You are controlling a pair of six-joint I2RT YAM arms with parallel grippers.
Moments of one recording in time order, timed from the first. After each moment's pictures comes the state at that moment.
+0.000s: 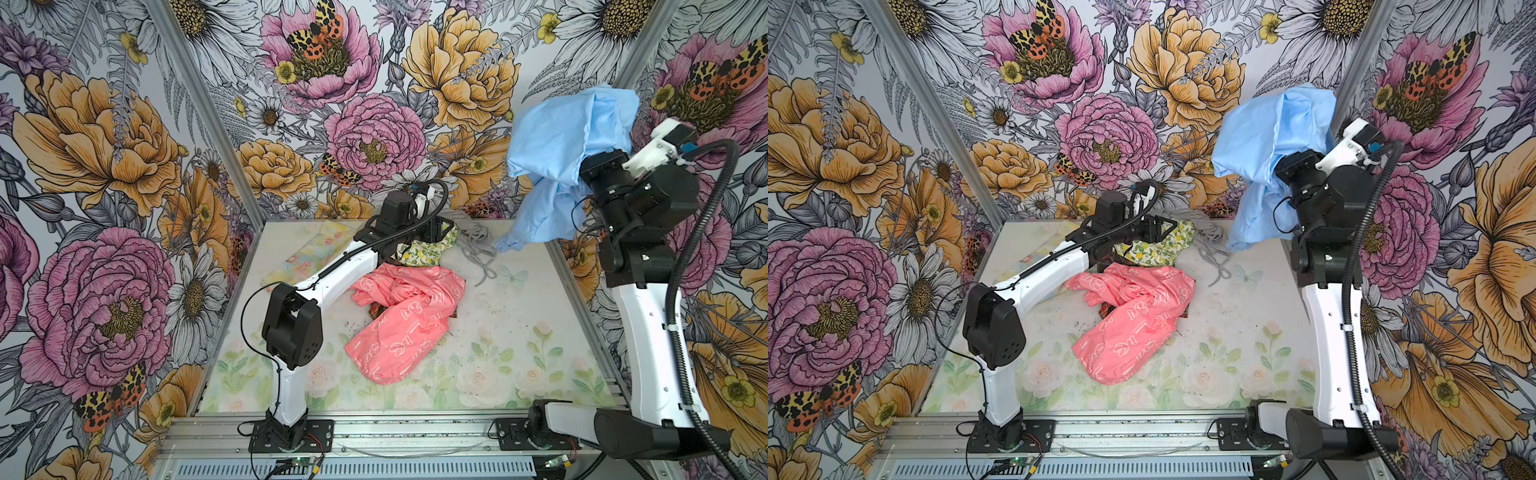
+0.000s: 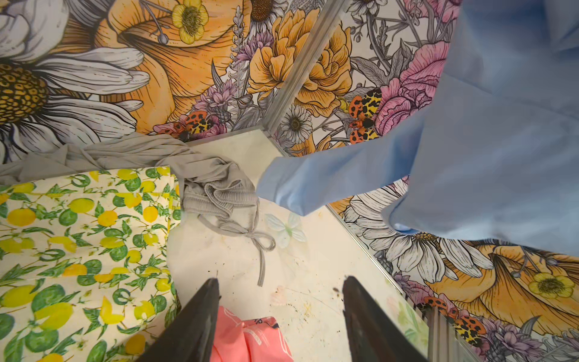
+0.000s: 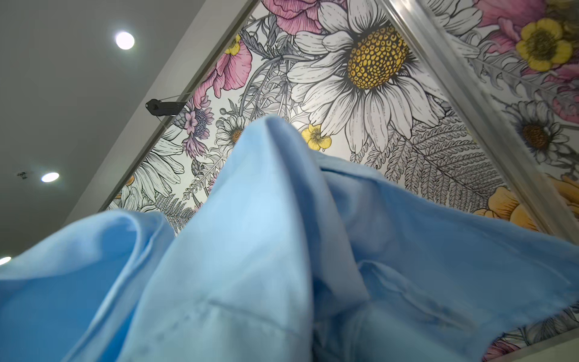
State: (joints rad) left arm -0.62 1.95 1.78 -0.14 0.37 -0.40; right arm -0.06 1.21 1.69 -0.18 -0.08 0.72
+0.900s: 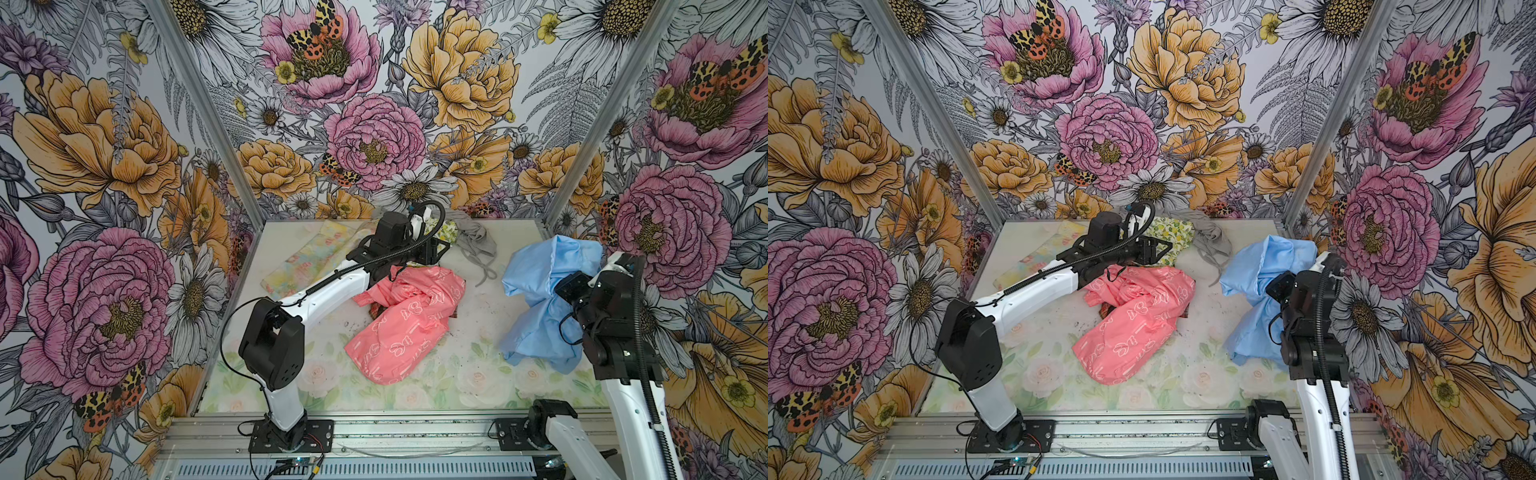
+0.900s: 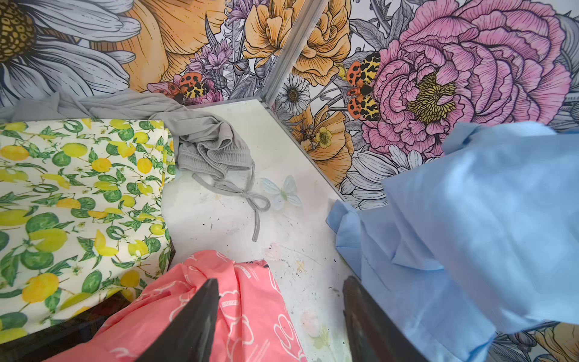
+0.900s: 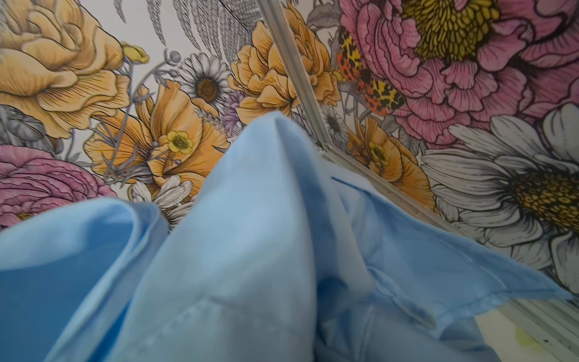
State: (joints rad) left arm -0.66 1.76 1.48 -0.08 0.34 -0.40; right arm -0.11 0.73 0.91 -0.61 0.19 0.56
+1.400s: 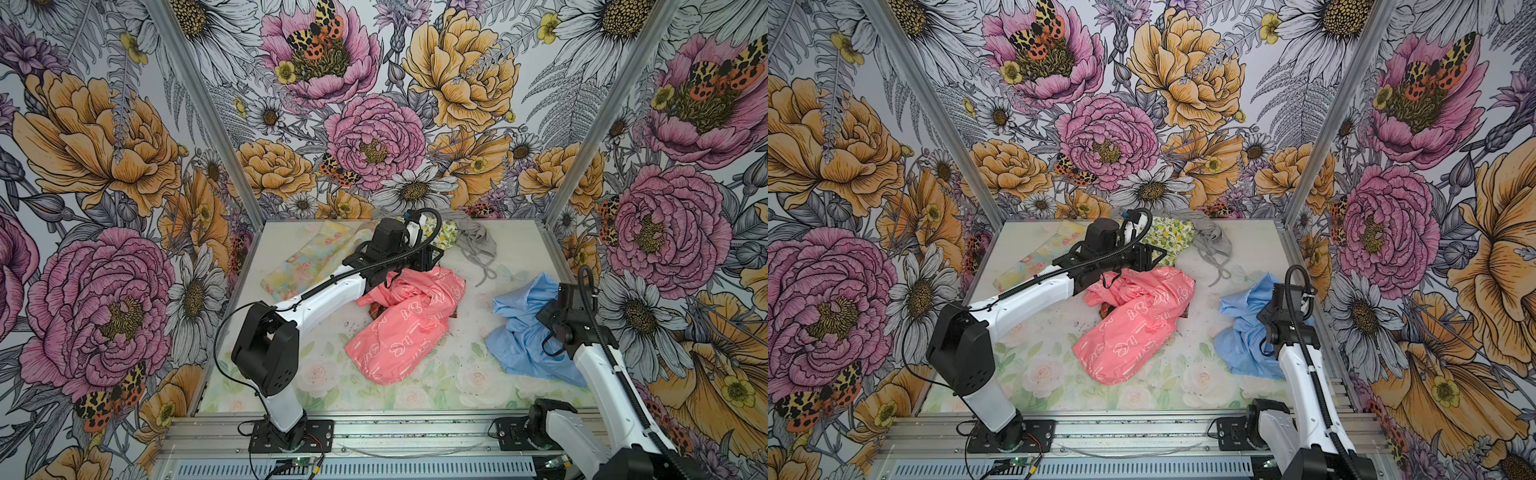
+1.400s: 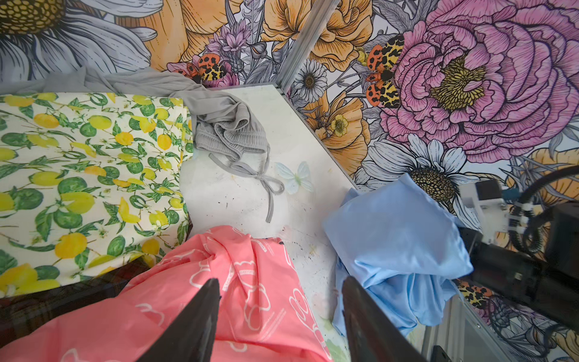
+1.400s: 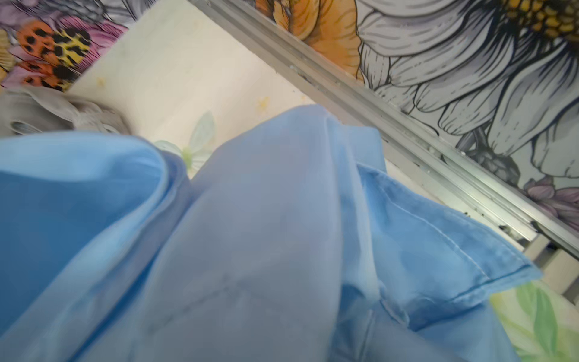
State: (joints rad) left arm -0.65 1.71 1.41 -0.11 0.30 -0.39; right arm -0.17 0.97 0.65 -0.62 0.22 0.58
